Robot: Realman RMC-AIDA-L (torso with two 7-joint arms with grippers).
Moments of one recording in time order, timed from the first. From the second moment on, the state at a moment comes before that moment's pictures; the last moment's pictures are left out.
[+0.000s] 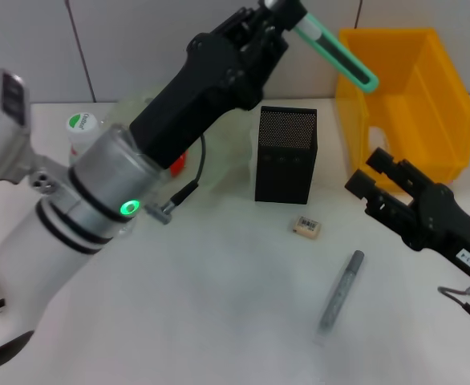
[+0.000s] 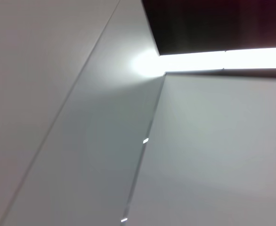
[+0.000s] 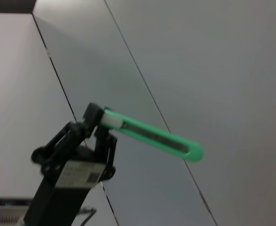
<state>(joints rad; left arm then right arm) -0.87 -2.08 0.45 -0.22 1.43 1.79 -0.78 0.43 2.08 2.52 0.12 1.67 -1.70 0.96</state>
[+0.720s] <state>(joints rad) -0.93 -2.08 -0.06 -0.36 1.78 1.08 -0.26 0.42 2.08 2.49 0.12 1.67 -1.67 0.95</state>
